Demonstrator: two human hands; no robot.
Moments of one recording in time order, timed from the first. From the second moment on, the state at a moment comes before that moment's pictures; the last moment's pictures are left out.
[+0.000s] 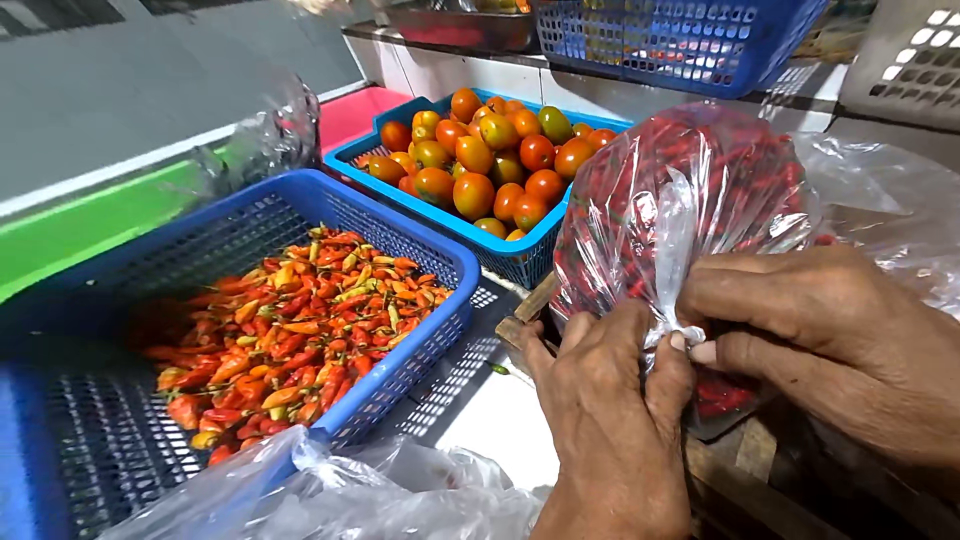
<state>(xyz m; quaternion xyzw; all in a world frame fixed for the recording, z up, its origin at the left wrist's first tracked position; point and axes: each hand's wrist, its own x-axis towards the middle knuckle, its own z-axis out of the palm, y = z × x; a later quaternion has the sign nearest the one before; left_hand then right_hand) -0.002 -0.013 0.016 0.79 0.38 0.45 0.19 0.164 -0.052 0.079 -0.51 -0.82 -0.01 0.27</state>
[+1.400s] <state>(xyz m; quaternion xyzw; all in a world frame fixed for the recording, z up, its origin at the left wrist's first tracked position) 0.006 -0.001 0.018 0.81 0.29 0.51 0.06 0.160 -0.052 0.069 -0.49 -0.79 -0.03 0.37</state>
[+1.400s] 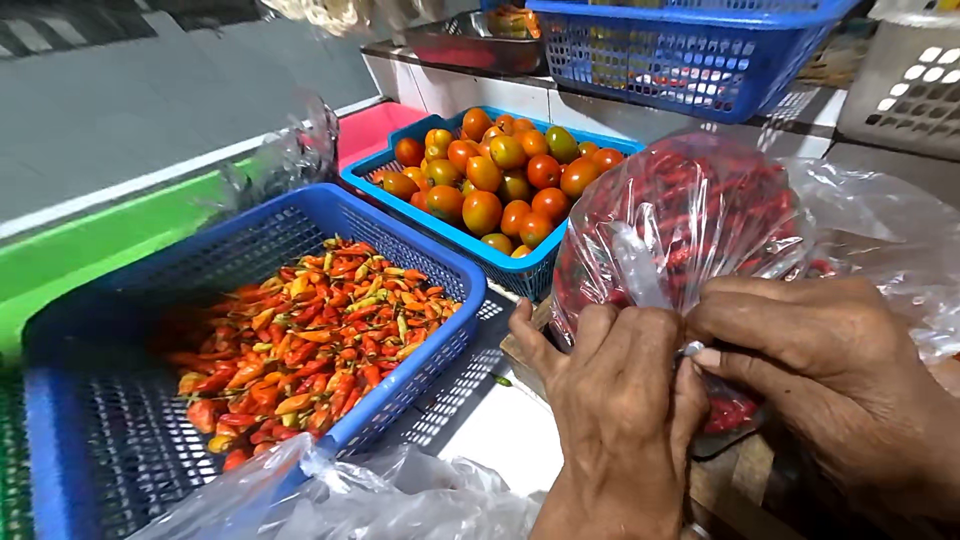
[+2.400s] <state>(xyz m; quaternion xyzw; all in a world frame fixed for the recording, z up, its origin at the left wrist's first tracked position) 0.010 0.002 0.020 0.74 0.29 0.54 0.26 0.163 -0.049 0.073 -0.50 -0.79 -0.06 0.36</state>
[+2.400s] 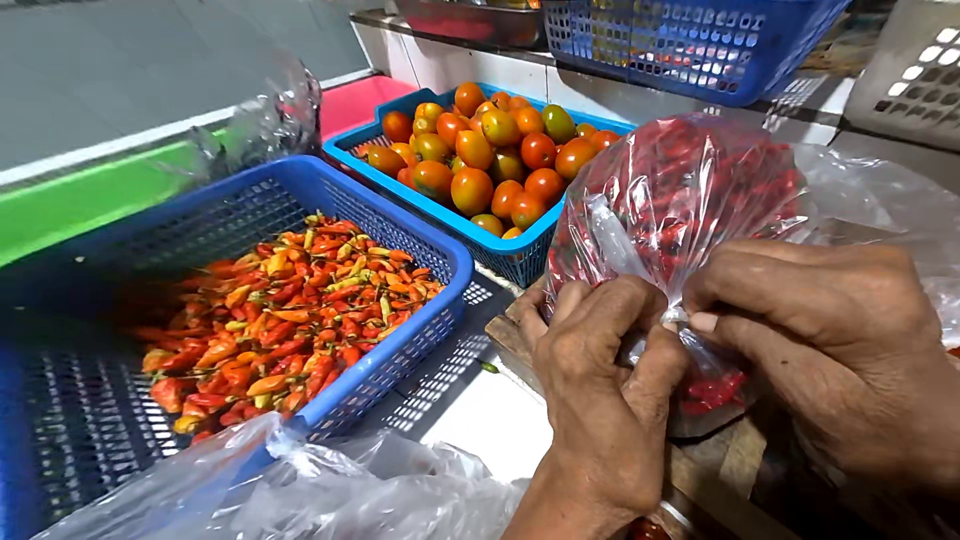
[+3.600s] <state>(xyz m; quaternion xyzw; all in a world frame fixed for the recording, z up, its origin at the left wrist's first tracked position) 0.004 0.009 0.018 0.77 0.22 0.52 0.29 0.161 -0.048 0.063 -0.49 -0.79 -0.15 0.33</state>
